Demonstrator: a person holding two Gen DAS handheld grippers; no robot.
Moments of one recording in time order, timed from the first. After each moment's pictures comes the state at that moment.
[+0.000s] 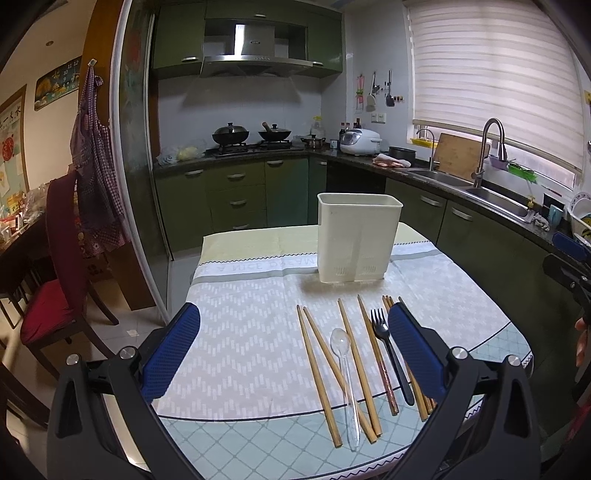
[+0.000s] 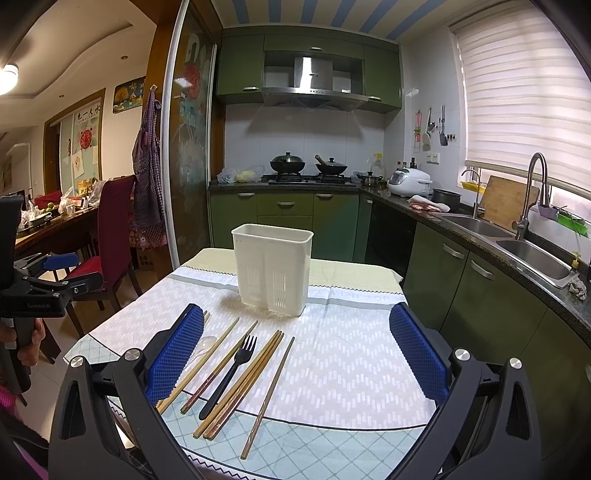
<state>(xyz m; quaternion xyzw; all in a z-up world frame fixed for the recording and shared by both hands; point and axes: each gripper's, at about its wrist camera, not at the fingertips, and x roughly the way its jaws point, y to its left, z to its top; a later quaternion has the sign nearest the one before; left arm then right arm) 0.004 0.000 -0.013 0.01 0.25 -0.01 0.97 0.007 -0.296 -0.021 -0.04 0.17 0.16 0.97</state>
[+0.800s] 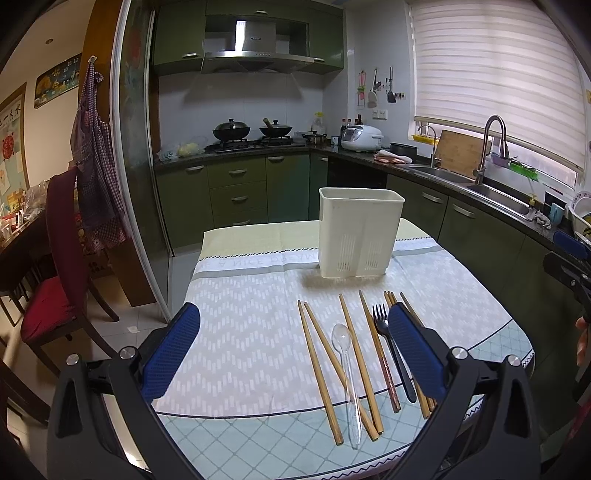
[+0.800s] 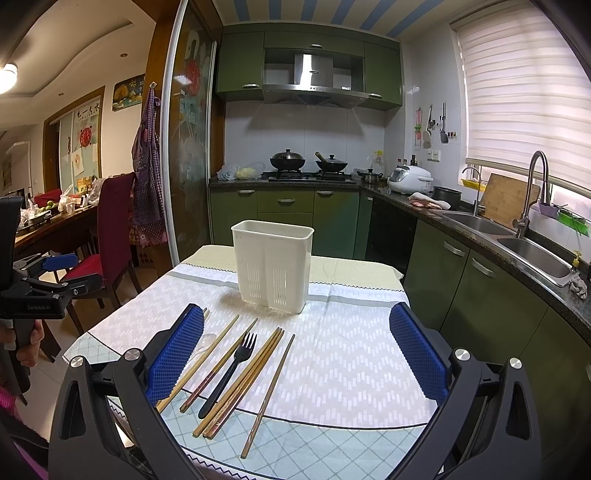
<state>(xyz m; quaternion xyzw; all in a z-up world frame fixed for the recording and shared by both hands) 0.005 0.002 -0.018 0.01 0.25 0.00 0.97 0.014 -0.289 -0.036 -0.04 0.17 0.16 0.97</state>
